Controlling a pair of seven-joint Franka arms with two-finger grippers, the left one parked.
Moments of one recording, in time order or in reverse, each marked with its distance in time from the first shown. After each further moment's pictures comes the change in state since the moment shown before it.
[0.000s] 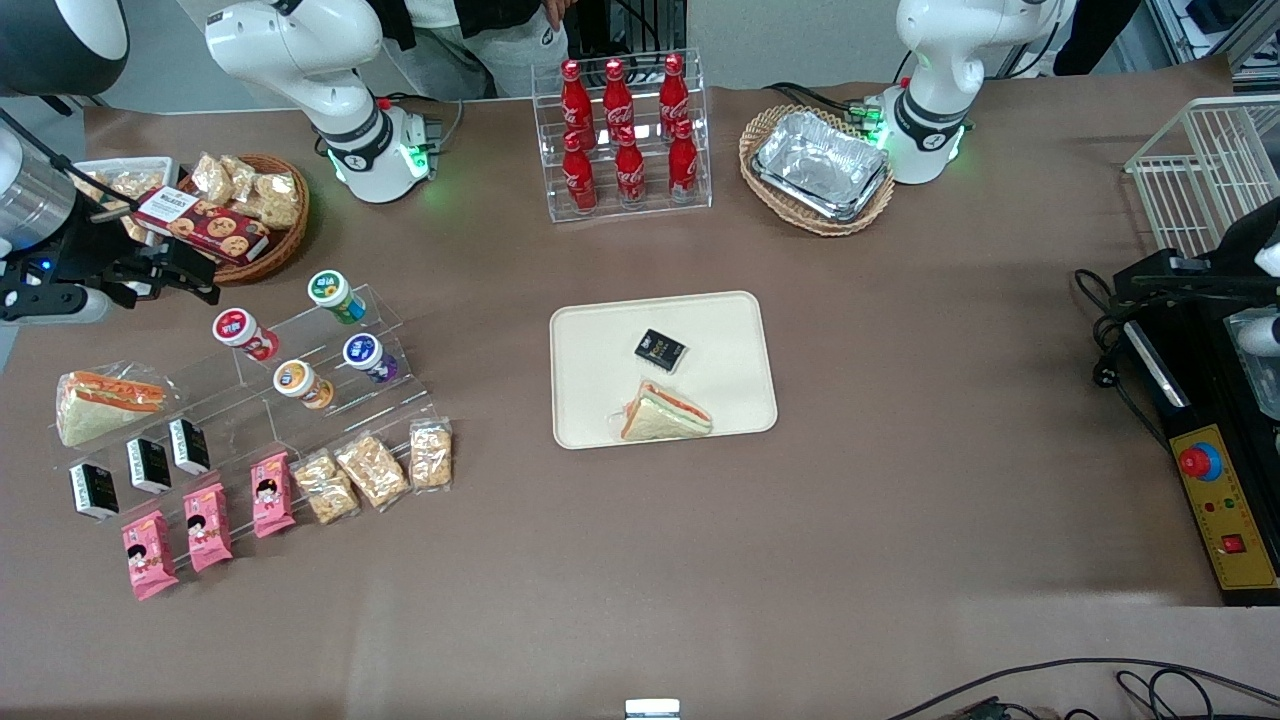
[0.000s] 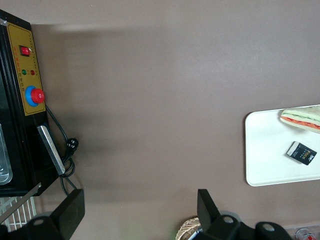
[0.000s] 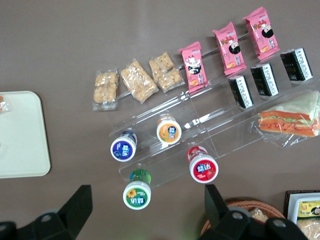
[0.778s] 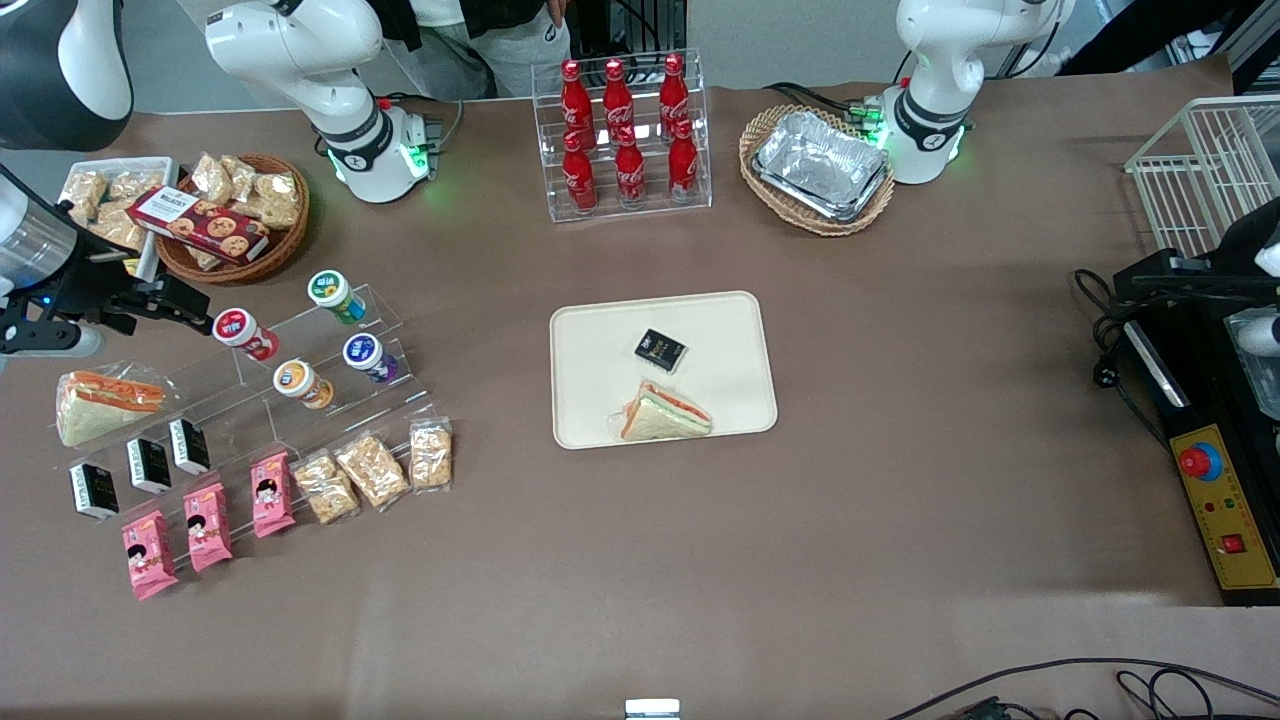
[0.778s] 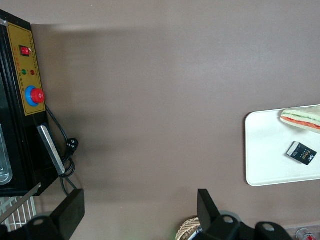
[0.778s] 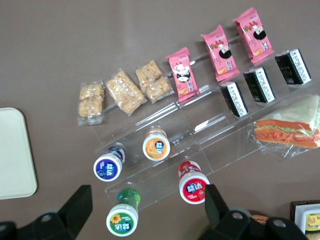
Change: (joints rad) arm -0.001 0.011 -0.057 -0.094 -0.001 0.138 -0.012
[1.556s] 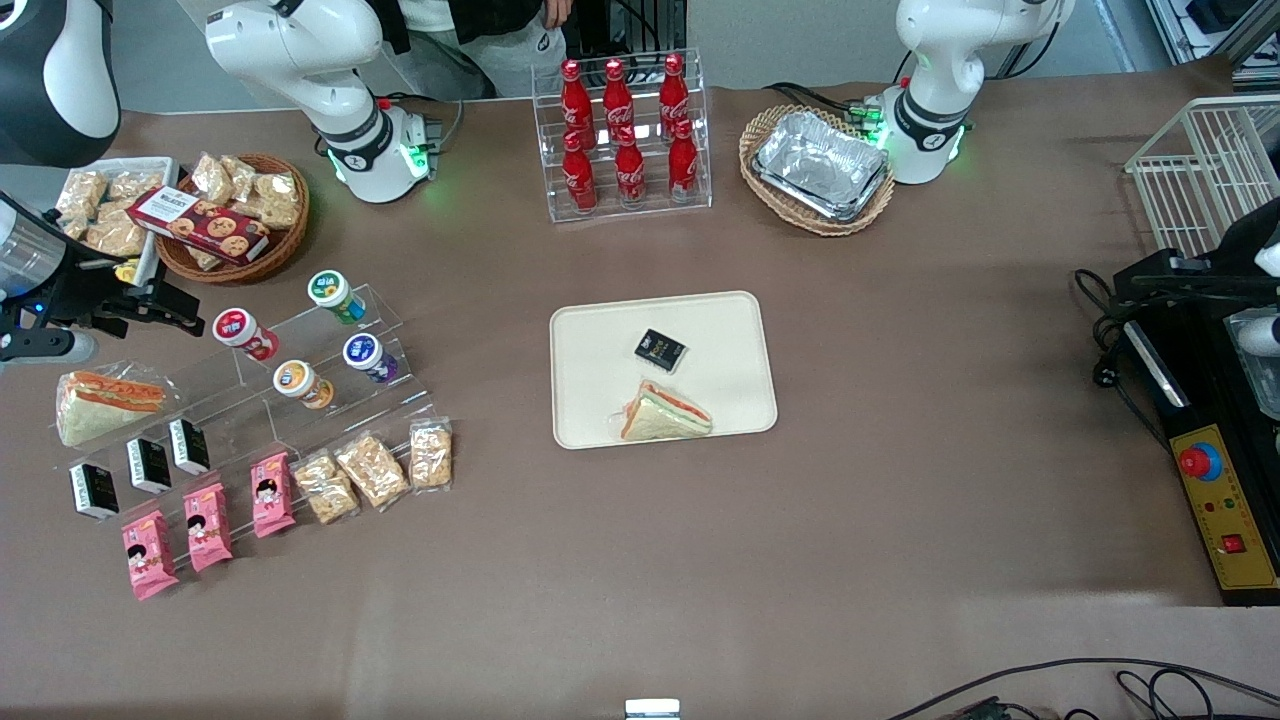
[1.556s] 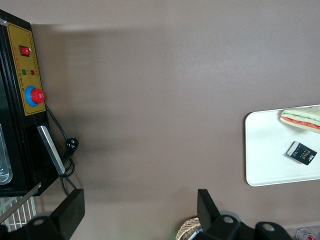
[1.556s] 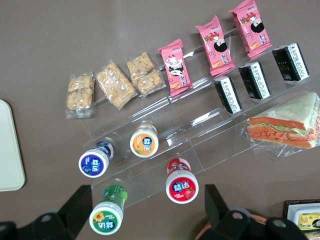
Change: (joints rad) arm -0.021 0.013 -0.024 -0.020 0.000 0.000 -0.065
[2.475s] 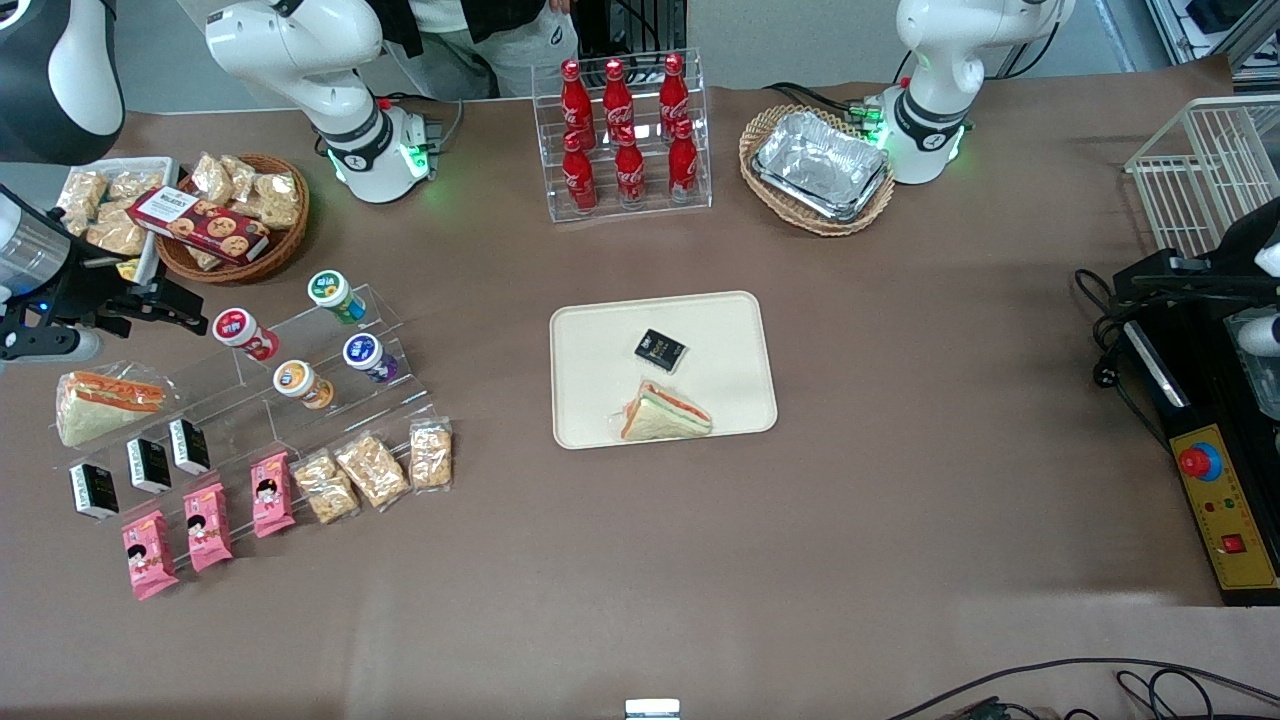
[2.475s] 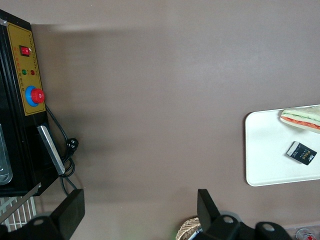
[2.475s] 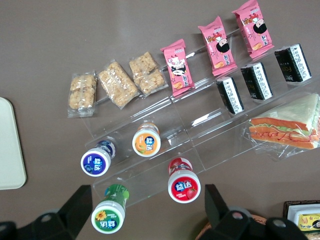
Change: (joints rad) arm 0.002 -0.003 0.007 0.000 0.000 -0.003 -0.001
